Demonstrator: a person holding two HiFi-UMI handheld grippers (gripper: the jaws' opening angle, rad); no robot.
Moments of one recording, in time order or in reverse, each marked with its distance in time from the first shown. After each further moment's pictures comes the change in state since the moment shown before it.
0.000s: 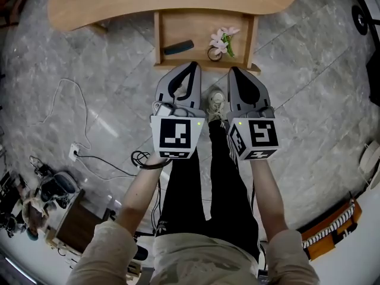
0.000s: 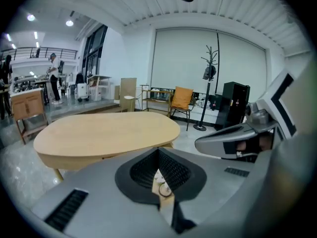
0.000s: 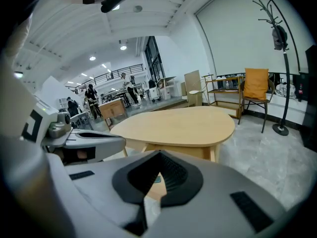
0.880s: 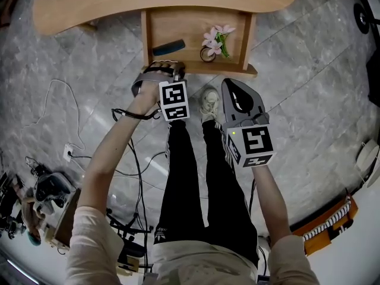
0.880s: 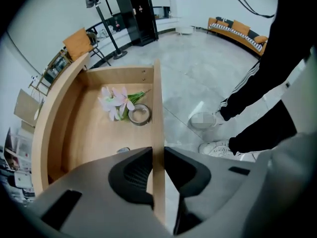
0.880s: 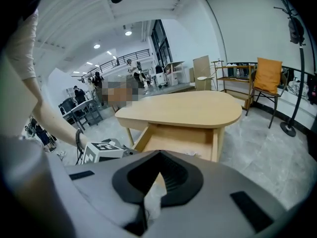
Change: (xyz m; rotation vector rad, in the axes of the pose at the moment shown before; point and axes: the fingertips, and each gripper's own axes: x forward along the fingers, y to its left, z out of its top) left arm 0.089 -0.007 -0.230 1.072 0.681 -0.522; right arm 0.012 -0.013 -0.054 -0.061 0.170 0.077
